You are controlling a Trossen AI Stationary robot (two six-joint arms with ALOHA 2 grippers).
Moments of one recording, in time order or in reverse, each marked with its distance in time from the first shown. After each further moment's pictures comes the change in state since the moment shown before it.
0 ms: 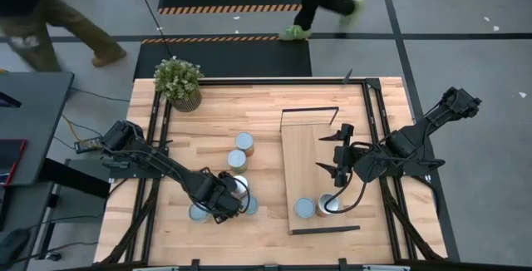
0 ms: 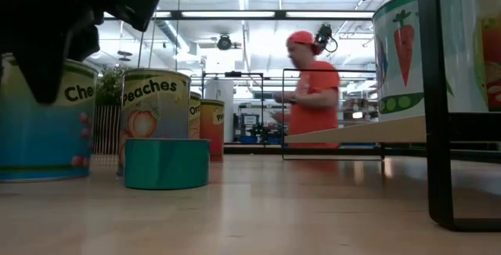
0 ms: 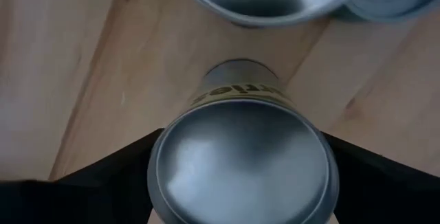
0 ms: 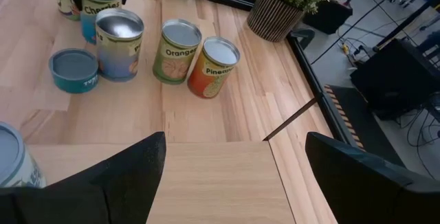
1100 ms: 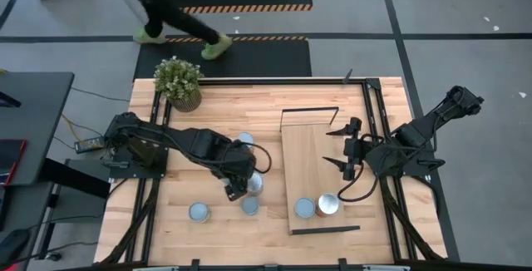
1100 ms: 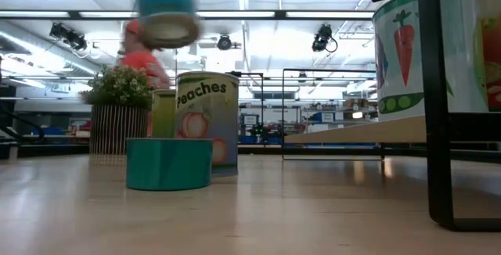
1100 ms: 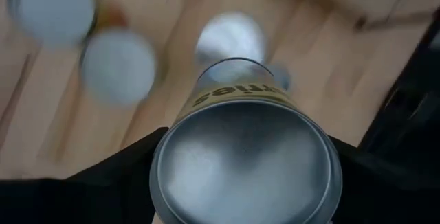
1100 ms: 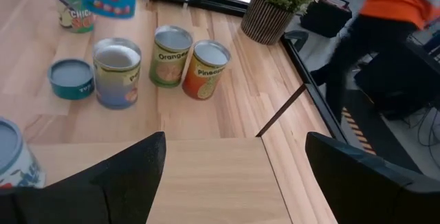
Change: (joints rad) left arm 0.236 -0.019 0.516 -0.250 0.045 0.284; right arm -0.005 -0.151 -0.066 -0.016 -0.007 0.003
